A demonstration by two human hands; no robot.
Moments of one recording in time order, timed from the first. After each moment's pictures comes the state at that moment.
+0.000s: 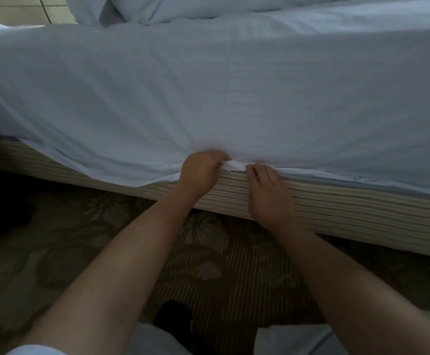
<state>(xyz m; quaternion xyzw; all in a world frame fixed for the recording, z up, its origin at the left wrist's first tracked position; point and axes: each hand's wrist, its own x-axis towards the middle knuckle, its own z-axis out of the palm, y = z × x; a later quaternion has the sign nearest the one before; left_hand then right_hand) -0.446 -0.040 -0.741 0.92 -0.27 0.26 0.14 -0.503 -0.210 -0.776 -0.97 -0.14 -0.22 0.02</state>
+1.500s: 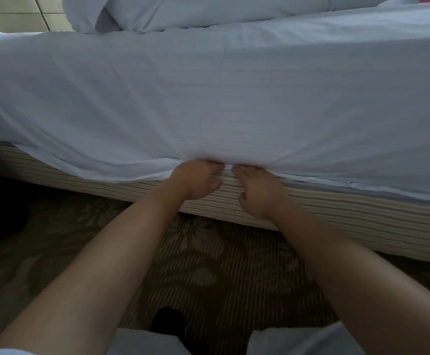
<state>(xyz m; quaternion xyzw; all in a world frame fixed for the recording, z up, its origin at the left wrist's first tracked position) -0.449 -0.040 -0.719 0.97 -0.25 0.04 0.01 -0.480 -0.216 -0.755 -0.96 -0.23 -0.13 0.06</state>
